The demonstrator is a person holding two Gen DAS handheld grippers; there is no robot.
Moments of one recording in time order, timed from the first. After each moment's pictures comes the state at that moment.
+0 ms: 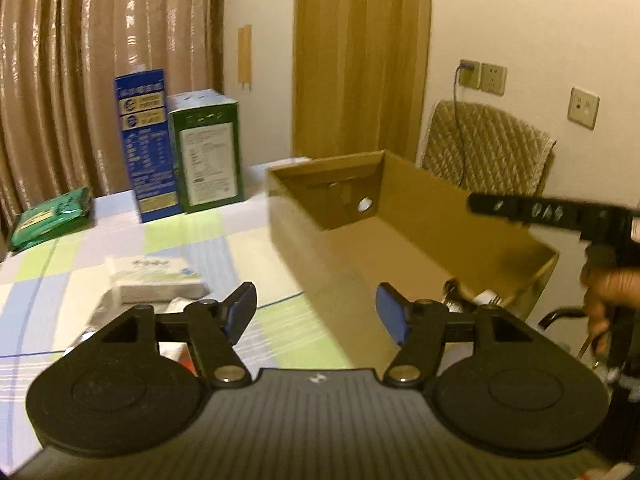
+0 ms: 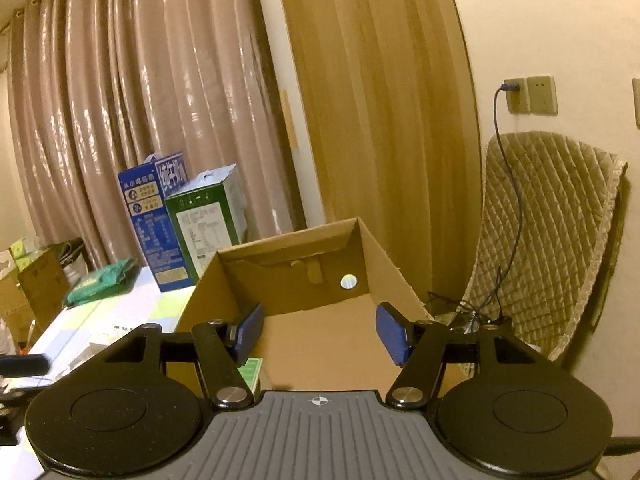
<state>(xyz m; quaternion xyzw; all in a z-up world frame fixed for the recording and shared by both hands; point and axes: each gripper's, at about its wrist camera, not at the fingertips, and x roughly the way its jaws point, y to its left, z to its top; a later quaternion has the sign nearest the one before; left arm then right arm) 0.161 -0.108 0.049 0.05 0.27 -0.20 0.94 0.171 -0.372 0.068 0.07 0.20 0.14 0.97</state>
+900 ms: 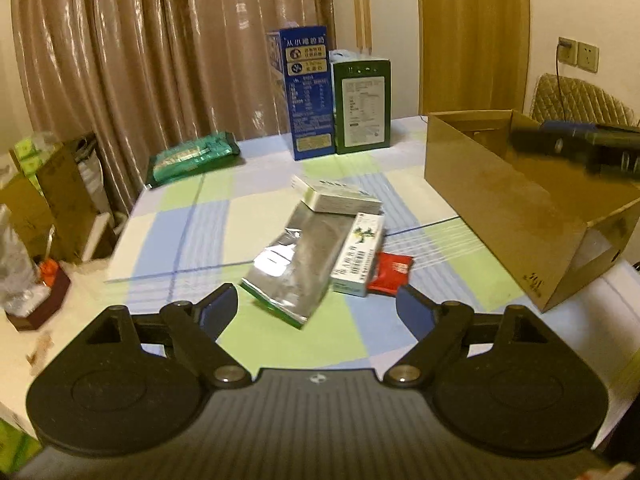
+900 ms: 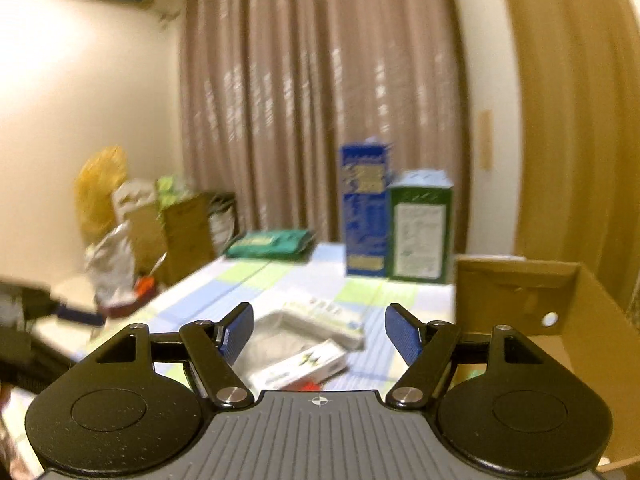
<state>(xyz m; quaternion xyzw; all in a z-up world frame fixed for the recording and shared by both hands) 0.104 0.034 0.040 0.07 0.30 -0.05 0.95 0.109 -0.209 0.068 -0.05 0.18 0.38 0.90</state>
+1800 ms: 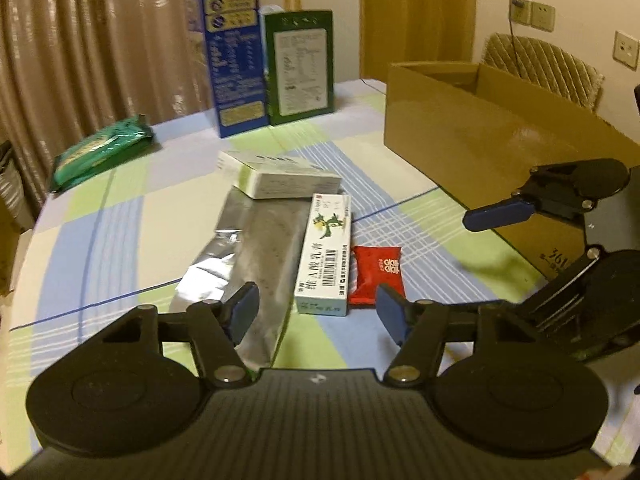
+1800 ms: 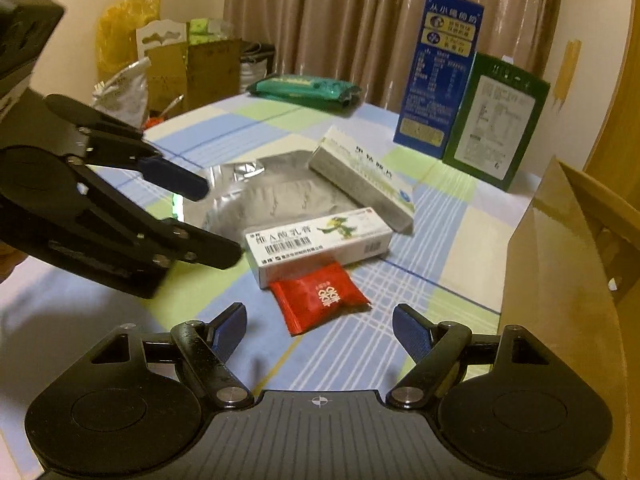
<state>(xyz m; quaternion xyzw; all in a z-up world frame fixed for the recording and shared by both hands) 0.211 0.029 -0.032 0.09 0.34 -0.18 0.92 0.161 -0.135 -0.039 -0.21 0.30 0.39 0.85</state>
